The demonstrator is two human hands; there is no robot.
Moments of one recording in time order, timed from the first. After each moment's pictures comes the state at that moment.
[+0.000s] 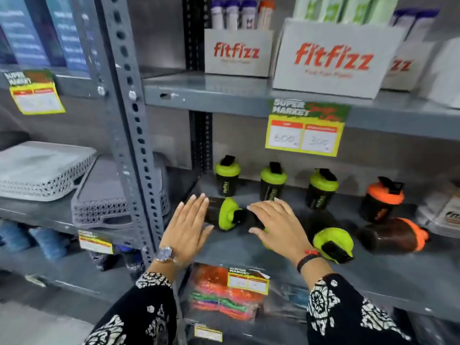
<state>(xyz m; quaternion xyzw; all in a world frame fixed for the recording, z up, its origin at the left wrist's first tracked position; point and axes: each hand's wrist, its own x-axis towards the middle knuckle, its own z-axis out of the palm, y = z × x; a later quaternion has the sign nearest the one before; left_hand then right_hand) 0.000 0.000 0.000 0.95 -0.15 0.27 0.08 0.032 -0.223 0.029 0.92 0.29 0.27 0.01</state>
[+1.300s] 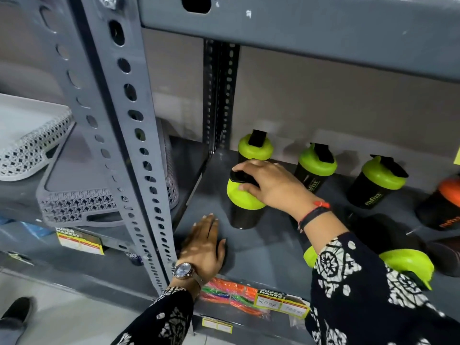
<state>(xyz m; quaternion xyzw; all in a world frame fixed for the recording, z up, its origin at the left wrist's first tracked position) 0.067 0.022 -0.100 0.97 -0.01 0.12 0.23 0.150 -0.114 0.059 0.95 0.31 0.00 -0.09</state>
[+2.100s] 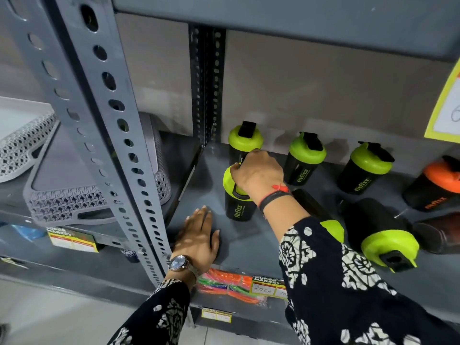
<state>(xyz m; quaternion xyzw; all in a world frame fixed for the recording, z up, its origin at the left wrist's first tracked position) 0.066 0.023 -0.102 0.97 -0.02 0.11 0.21 0.137 -0.085 0.064 0.98 -0.03 0.02 -0.17</state>
